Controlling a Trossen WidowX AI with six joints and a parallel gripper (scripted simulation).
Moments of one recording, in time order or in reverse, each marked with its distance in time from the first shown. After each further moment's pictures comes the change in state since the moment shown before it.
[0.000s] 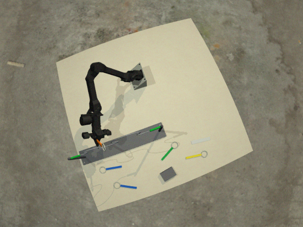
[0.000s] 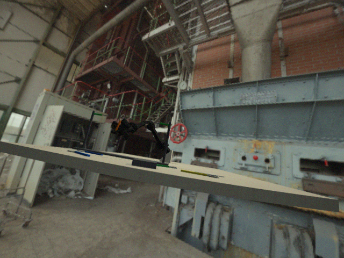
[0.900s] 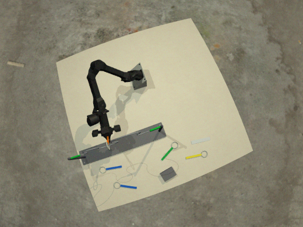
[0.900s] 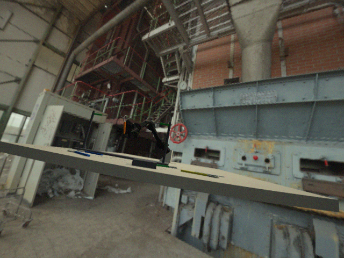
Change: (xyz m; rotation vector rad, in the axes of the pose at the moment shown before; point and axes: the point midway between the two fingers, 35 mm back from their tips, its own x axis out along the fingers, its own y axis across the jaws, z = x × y) arm -0.019 0.073 0.017 0.381 0.047 0.218
